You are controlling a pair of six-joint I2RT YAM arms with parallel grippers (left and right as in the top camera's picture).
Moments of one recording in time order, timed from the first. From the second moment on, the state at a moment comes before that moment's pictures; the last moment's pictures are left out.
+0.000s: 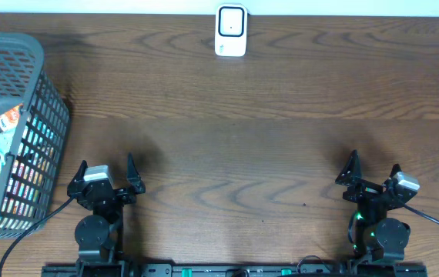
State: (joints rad) left arm 0.00 0.01 0.04 -0.13 -0.14 -0.07; right arm -0.05 0.01 0.01 -0.05 0.17 0.29
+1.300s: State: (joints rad) left arm 0.00 0.02 0.17 -0.16 0.06 -0.12; right arm -0.05 0.01 0.01 -0.05 0.17 0.29
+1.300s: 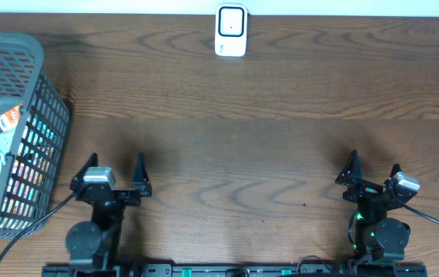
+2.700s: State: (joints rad) left arm 0.45 1.14 1.64 -1.11 -0.67 -0.69; right arm -0.05 0.01 0.01 -0.05 0.17 0.29
